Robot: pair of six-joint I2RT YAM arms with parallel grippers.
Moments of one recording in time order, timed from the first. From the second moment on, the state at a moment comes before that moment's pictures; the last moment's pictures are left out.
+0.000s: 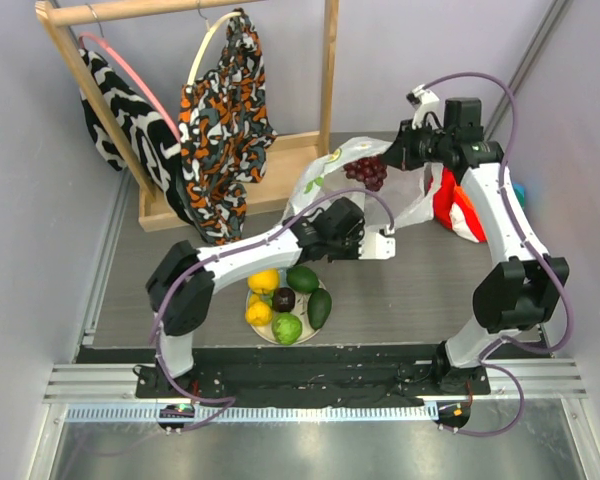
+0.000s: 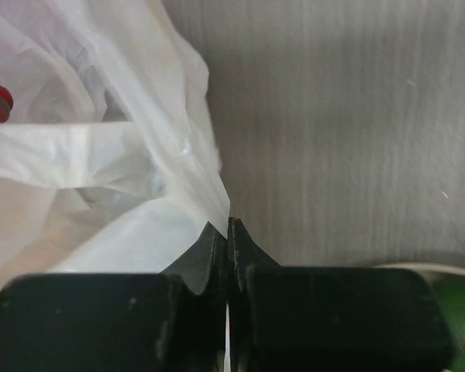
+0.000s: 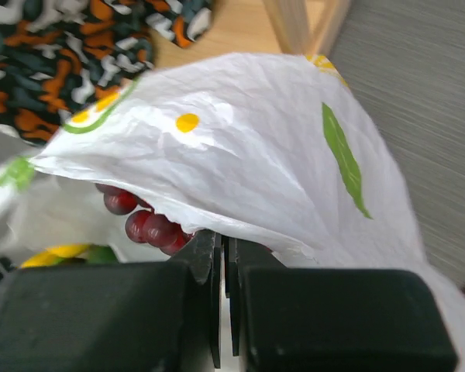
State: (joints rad) left arm -0.98 1.86 1.48 -0.42 0.06 0.76; right arm 0.07 1.64 1.64 -0.59 -0.59 -0.04
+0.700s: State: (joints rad) left arm -0.95 1.77 1.70 -0.52 0.06 0.55; right arm 0.05 1.43 1.37 -0.53 -0.81 0.14
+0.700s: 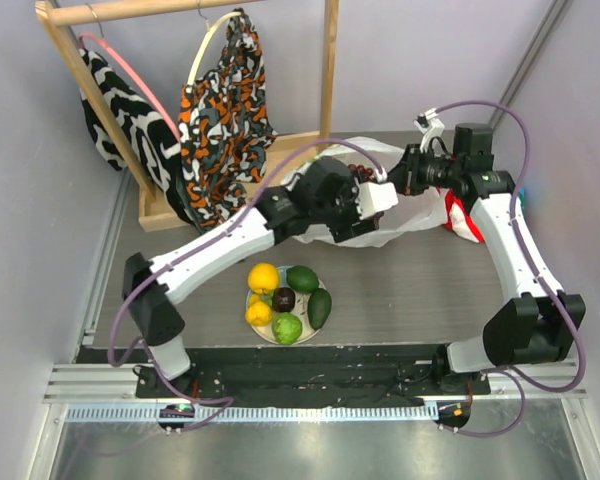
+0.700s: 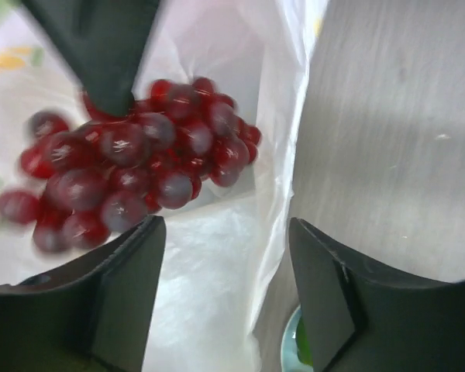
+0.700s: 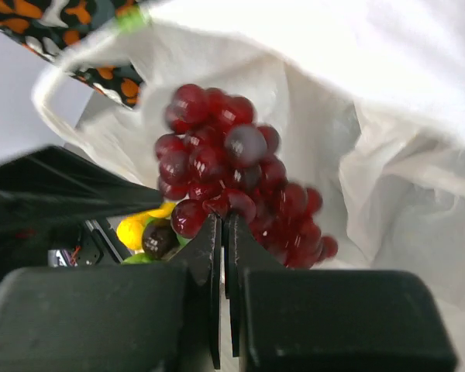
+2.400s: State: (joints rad) left arm -0.19 0.99 1.40 -0.64 0.10 0.25; right arm 0.64 1.55 1.50 -0.85 -0.63 0.03
